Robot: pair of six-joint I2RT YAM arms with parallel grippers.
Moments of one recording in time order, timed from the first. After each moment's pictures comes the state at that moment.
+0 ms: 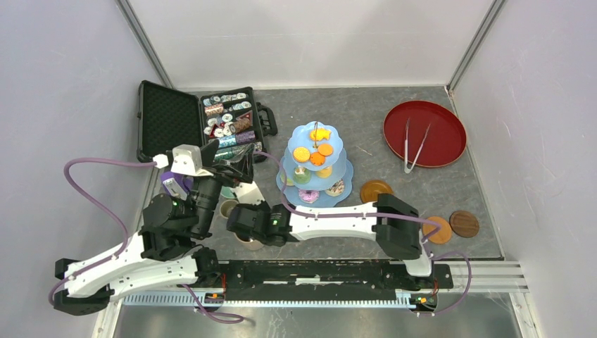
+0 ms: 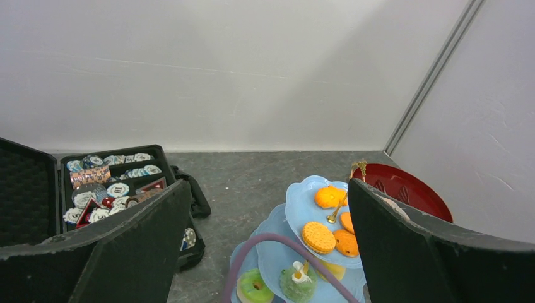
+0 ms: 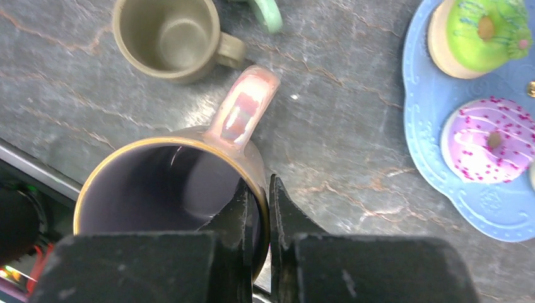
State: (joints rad) left arm -1.20 0.56 0.81 0.16 -0.92 0.09; right arm 1.41 2.02 1.64 -0.60 0.61 0.66
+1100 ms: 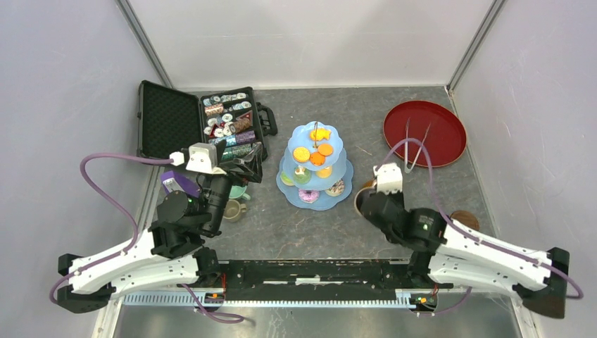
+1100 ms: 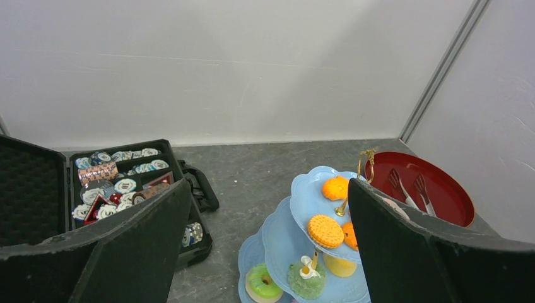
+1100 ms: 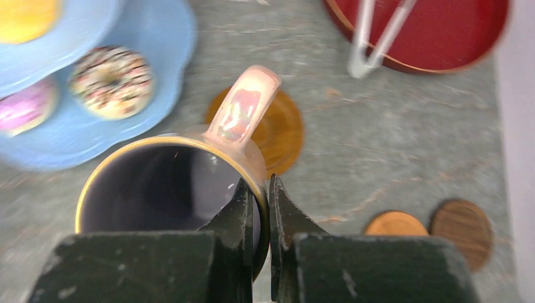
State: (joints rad) left arm -1.20 0.62 0.80 0.20 -0.93 0.12; right arm 1.18 0.76 0.67 -0.79 0.92 0.59
